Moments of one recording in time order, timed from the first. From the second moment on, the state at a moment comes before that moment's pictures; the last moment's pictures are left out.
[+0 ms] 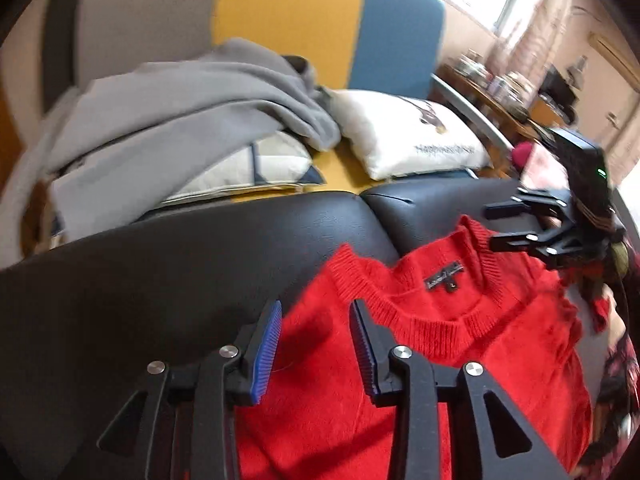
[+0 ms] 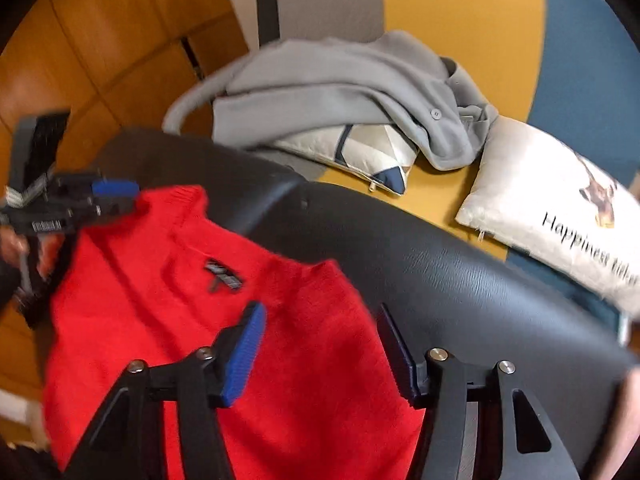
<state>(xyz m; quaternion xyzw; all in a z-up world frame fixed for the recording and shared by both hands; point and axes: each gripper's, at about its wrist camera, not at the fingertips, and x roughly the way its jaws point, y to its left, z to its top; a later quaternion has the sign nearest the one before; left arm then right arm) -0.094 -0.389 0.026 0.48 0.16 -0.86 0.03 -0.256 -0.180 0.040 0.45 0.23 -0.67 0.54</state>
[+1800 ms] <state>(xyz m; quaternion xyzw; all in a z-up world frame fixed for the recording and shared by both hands) 0.011 -0.300 0.032 0.38 0.25 -0.88 0.11 -0.126 -0.103 0.066 0.43 0.16 -0.73 0.50</state>
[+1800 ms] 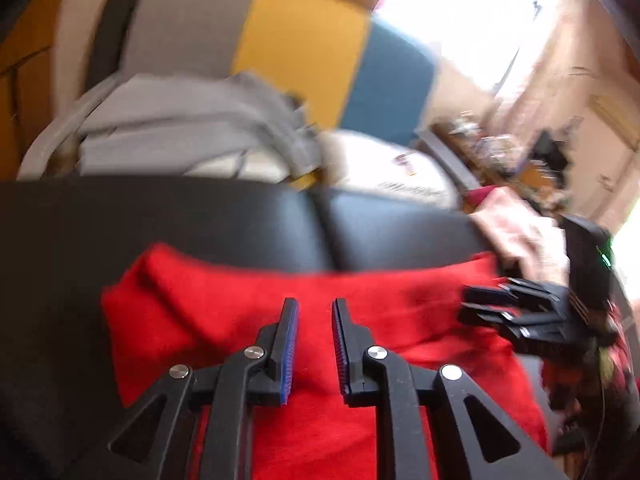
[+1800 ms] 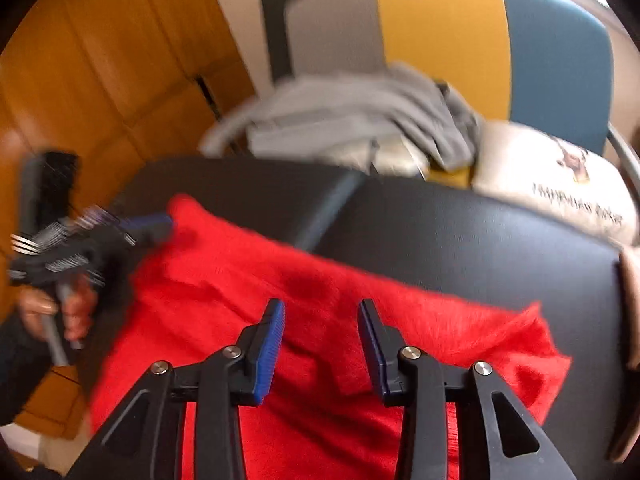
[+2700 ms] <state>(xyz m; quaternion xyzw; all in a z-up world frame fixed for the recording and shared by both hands) -0.035 -0.283 0.063 0.31 0.22 -0.92 0.09 -0.193 -0.001 0.048 0.43 -0.18 -0.72 0.52</state>
